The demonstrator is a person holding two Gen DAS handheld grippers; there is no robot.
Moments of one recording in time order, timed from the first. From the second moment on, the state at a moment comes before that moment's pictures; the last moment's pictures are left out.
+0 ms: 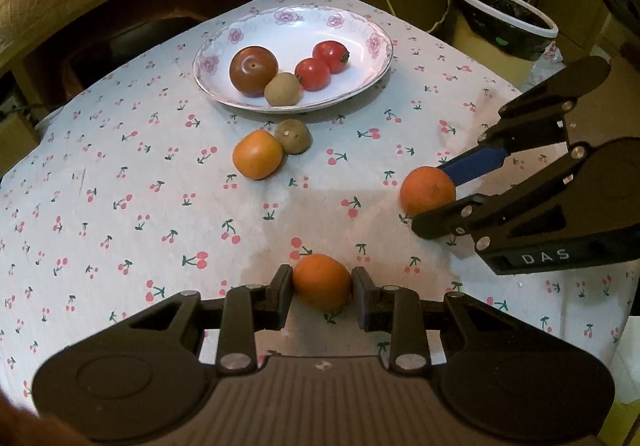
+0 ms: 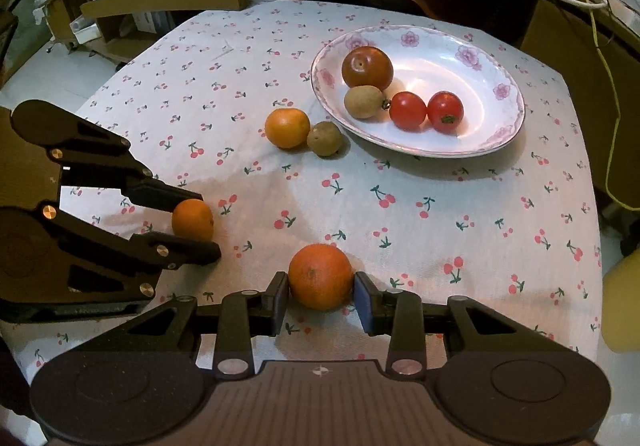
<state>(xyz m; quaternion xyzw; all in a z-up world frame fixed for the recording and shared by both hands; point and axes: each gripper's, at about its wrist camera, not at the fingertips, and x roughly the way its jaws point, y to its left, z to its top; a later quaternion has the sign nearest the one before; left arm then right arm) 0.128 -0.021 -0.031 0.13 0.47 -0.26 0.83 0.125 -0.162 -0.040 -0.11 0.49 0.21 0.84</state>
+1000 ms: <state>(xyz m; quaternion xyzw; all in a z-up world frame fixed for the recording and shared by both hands) 0.183 -0.038 0.011 0.11 0.42 -0.22 0.87 0.170 -0.183 0.004 -0.06 0.42 0.18 0.89</state>
